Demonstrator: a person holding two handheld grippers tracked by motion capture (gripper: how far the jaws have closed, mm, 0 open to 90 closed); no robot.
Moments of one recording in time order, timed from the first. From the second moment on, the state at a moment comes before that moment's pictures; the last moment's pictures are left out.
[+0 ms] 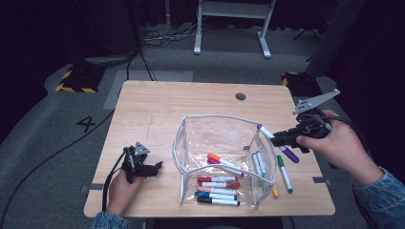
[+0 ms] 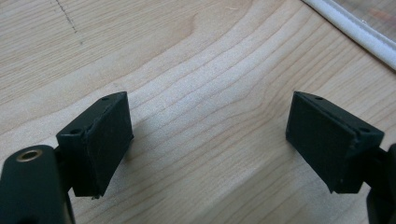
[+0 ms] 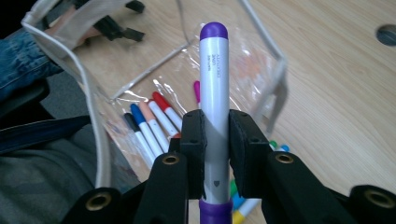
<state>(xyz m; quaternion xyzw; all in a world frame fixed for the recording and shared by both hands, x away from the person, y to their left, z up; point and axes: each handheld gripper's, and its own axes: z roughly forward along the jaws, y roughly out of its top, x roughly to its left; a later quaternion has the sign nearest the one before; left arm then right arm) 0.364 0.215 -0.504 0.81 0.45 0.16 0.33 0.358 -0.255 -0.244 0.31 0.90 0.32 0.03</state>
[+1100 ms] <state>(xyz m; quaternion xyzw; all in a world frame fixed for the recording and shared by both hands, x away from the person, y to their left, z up) 0.364 0.215 -0.504 0.81 0.45 0.16 0.33 0.399 -0.103 -0.334 0.18 0.96 0.19 -0.10</state>
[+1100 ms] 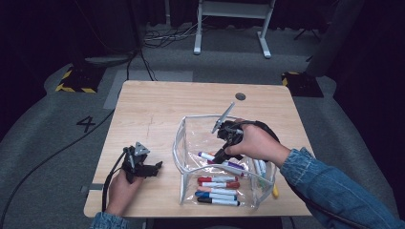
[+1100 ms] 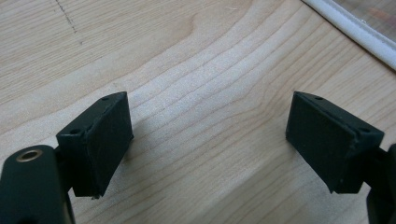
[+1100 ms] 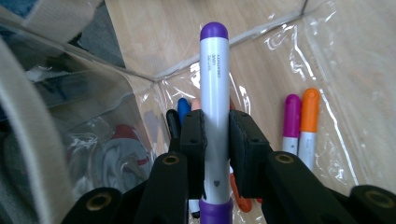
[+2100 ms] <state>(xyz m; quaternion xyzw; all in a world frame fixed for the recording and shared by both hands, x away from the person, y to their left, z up) 0.364 0.215 -0.504 0.81 0.45 0.16 0.33 0.398 -0.087 -0.417 0.16 0.97 0.07 -0.18</state>
